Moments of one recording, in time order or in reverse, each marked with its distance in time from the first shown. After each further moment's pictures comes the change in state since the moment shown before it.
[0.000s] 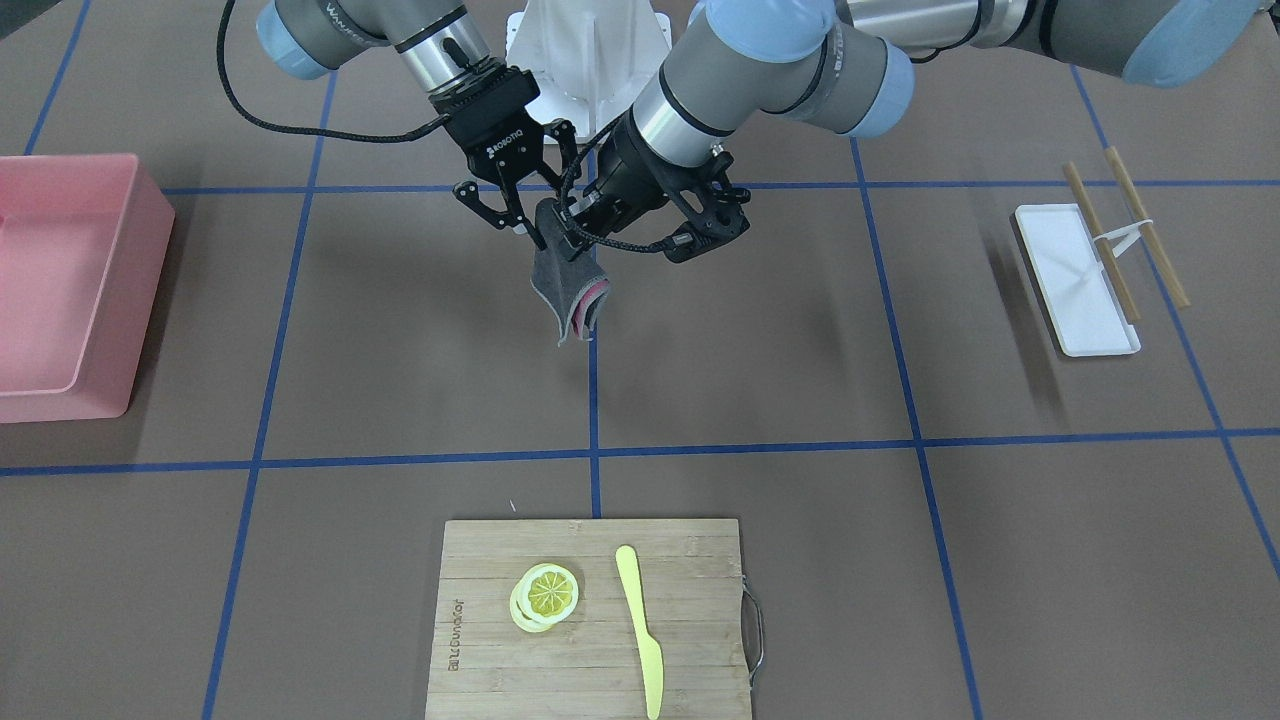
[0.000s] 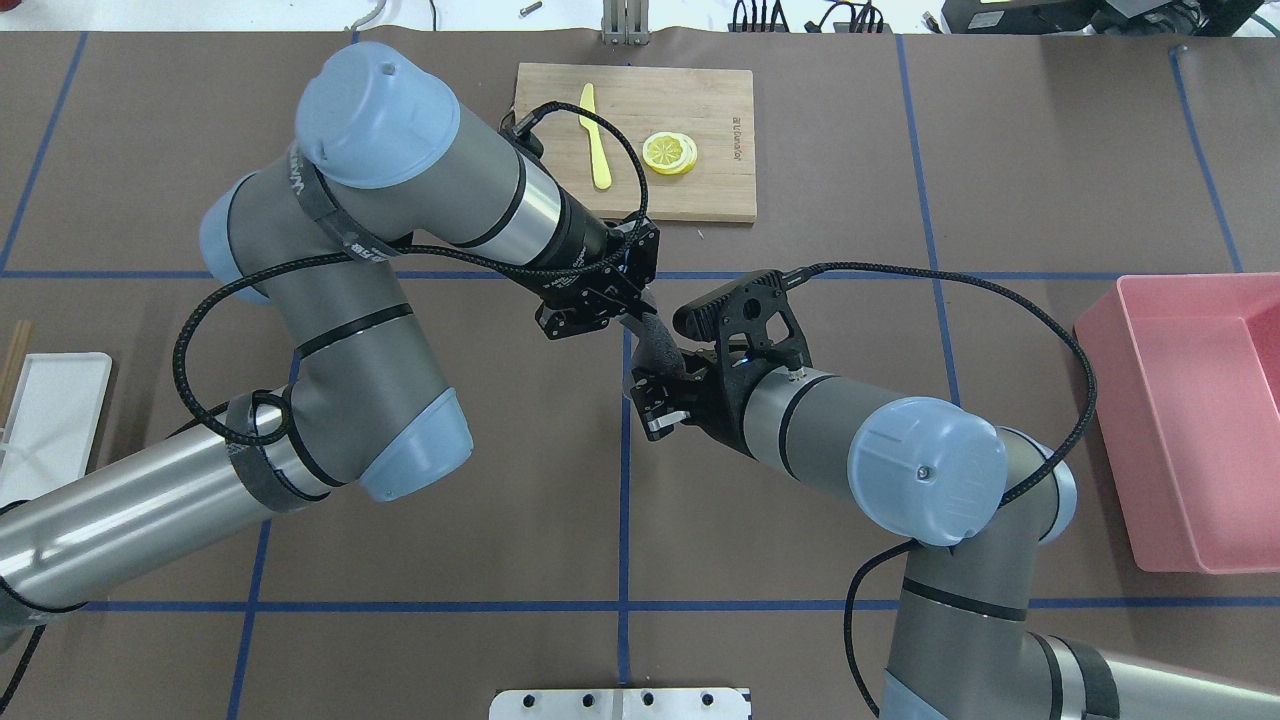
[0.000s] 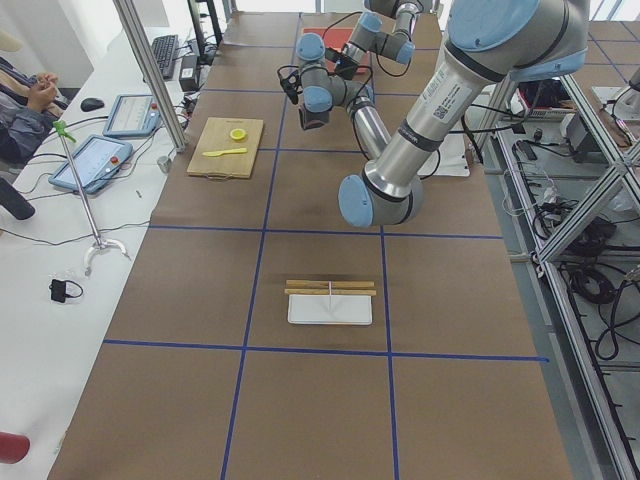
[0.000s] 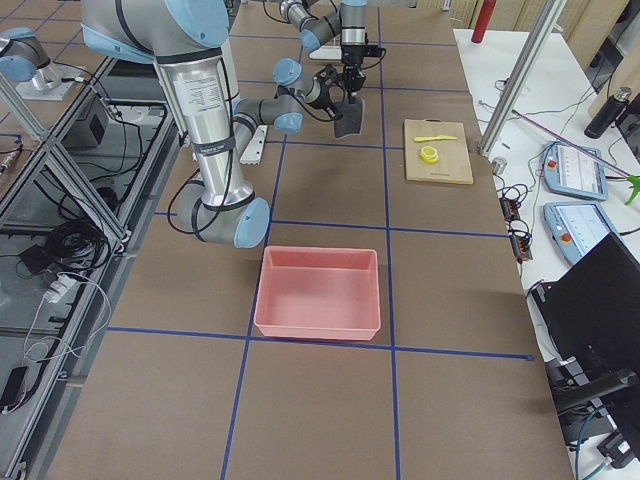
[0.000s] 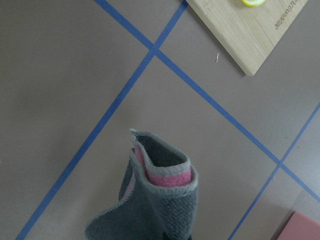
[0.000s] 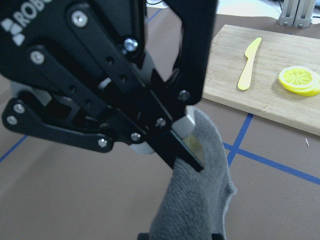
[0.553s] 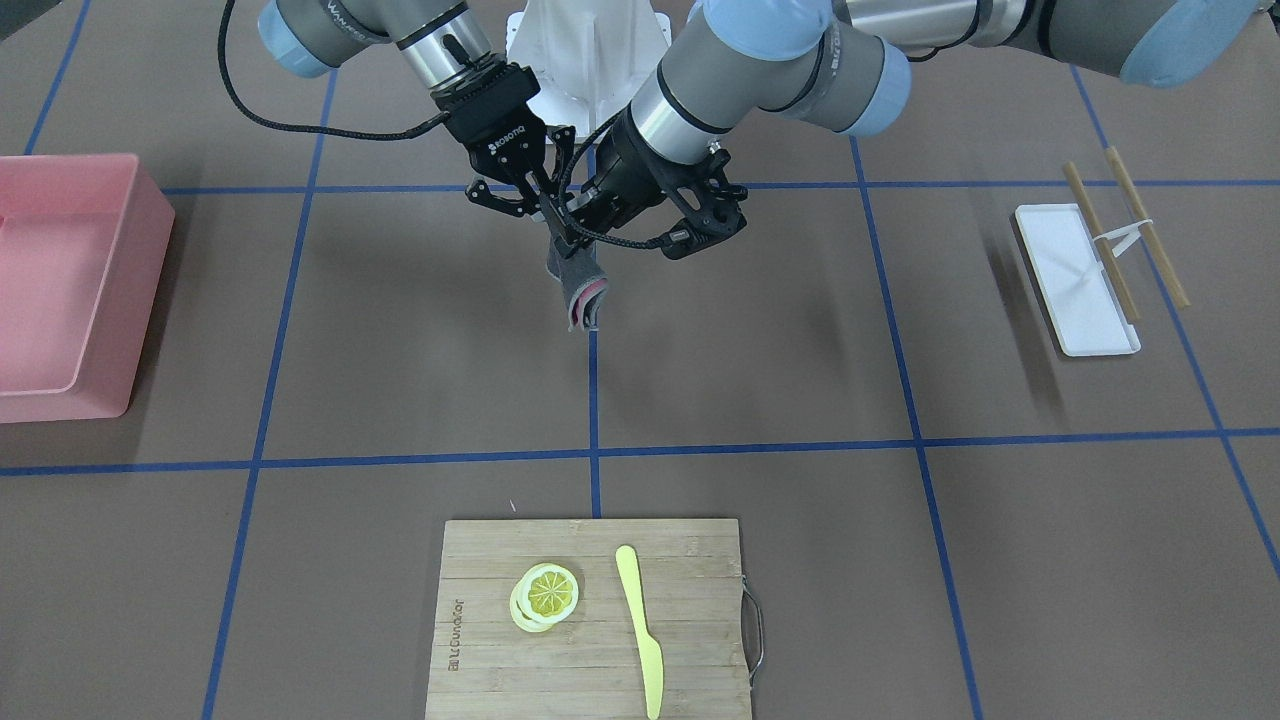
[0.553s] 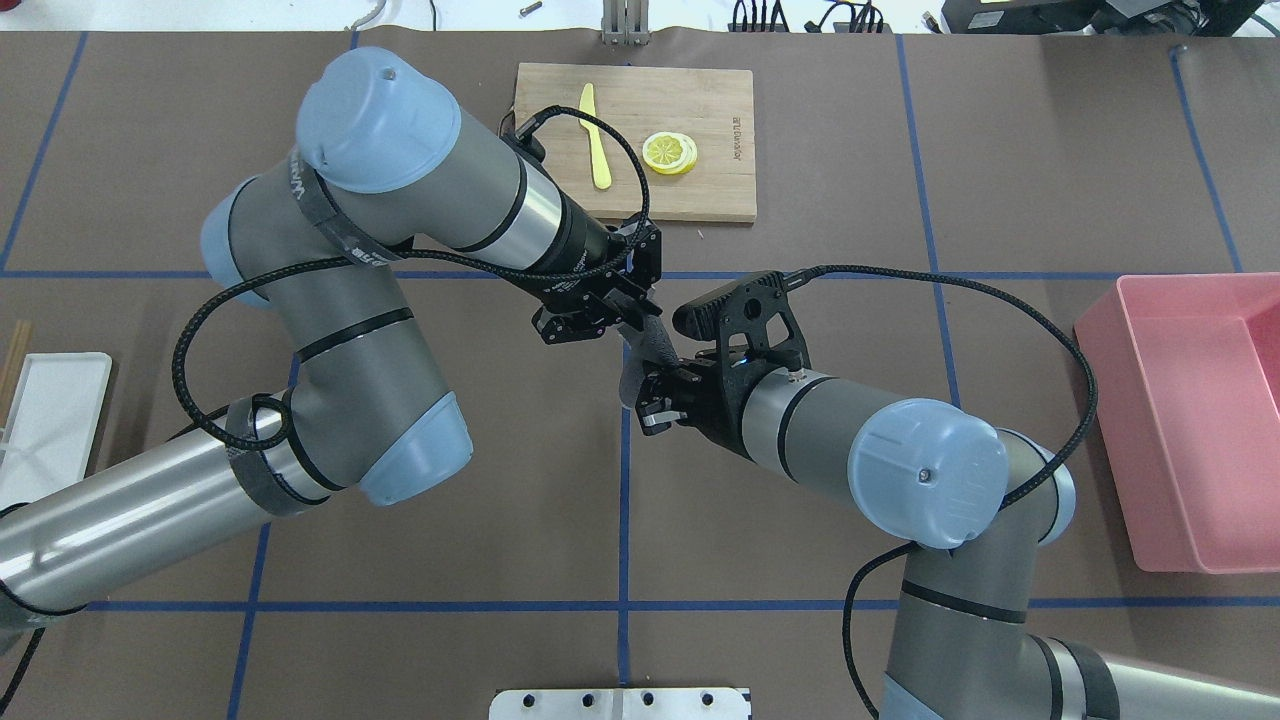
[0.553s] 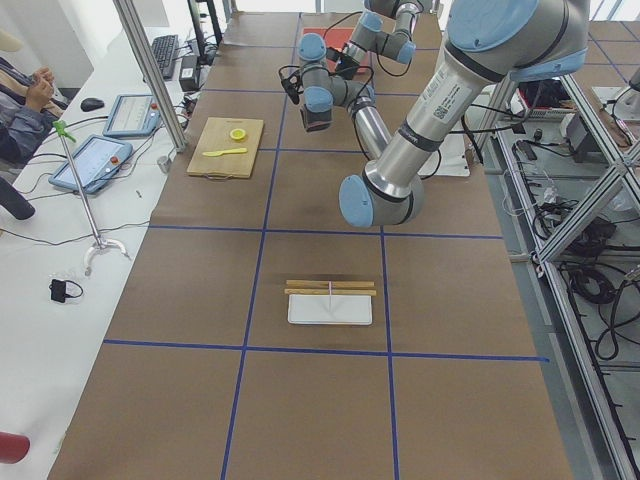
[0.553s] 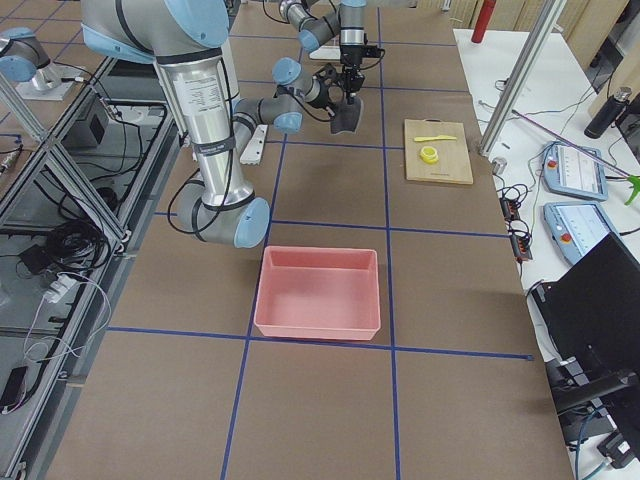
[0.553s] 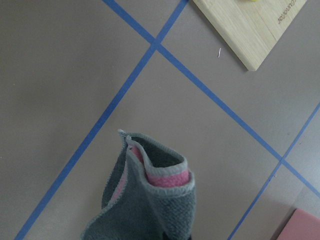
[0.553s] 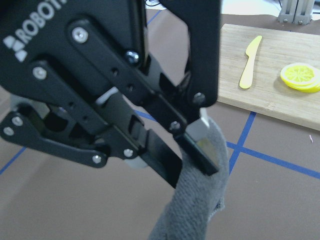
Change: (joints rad) left arm 0.003 0.003 -0.005 -0.002 0.000 0.007; right arm -0.004 0.002 0.005 0.003 0.002 0.047
